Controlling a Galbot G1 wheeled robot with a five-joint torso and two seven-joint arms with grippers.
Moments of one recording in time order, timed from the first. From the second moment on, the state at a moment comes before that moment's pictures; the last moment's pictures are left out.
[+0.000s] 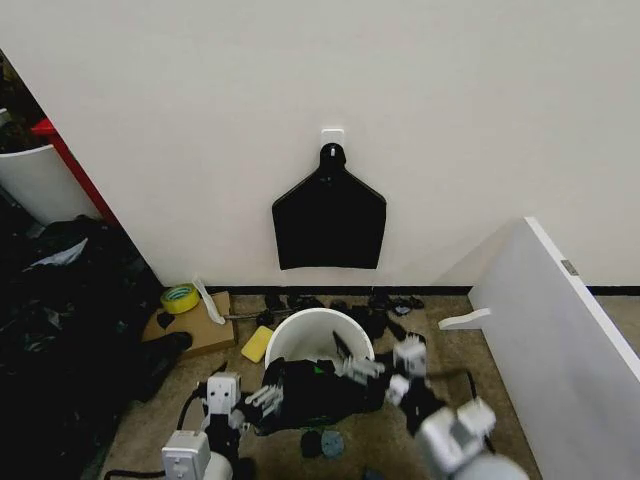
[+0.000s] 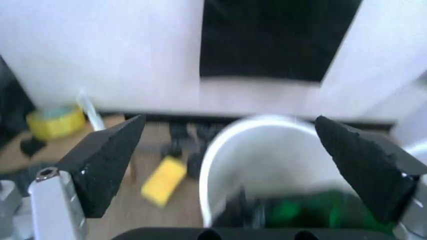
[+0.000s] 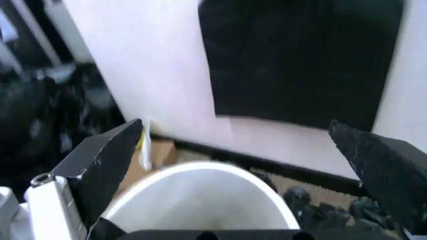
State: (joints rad) left arm 1.72 -1.00 -0.13 -2.50 -0.40 0.21 -0.61; right arm -1.28 0.81 -0.01 2.23 0.64 -0.08 0.27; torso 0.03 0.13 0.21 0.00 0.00
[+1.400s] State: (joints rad) left arm 1.53 -1.28 -0.37 -2.26 -0.47 0.20 -0.61; right arm -0.75 0.97 -0.16 1.61 0.38 -0.48 -0.35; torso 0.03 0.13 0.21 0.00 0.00
